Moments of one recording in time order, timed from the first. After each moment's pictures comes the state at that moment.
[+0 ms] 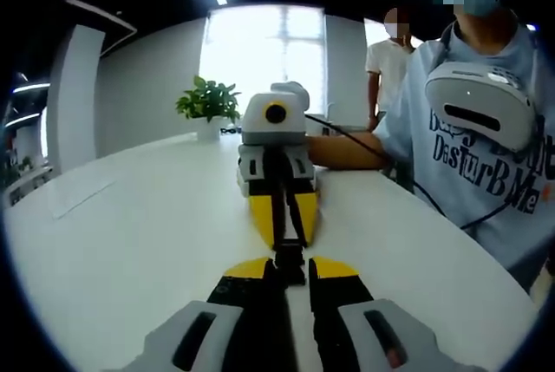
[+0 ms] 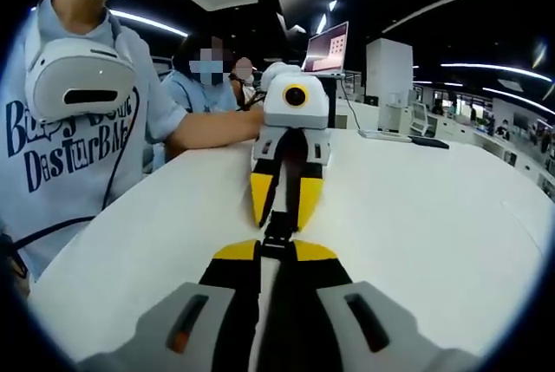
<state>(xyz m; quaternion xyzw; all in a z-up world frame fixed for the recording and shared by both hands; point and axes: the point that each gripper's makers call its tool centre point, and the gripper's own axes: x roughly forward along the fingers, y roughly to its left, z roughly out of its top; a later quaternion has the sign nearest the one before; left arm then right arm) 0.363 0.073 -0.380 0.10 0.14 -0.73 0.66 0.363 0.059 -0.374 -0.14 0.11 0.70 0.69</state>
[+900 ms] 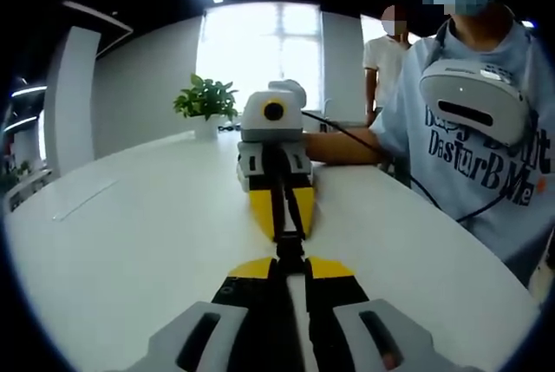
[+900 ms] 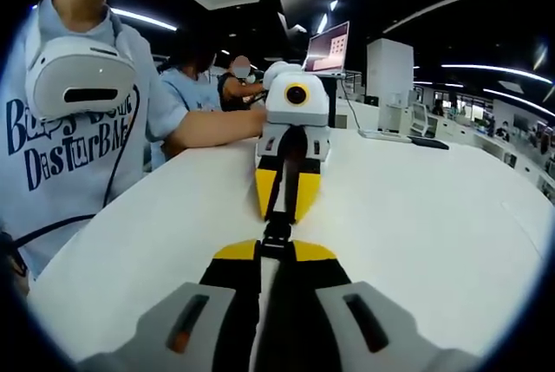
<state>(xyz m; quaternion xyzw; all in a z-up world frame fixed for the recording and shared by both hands) 0.364 0.081 -0.381 0.11 0.14 -0.73 0.66 0.360 0.060 -0.372 -0.15 0.11 0.70 0.69</state>
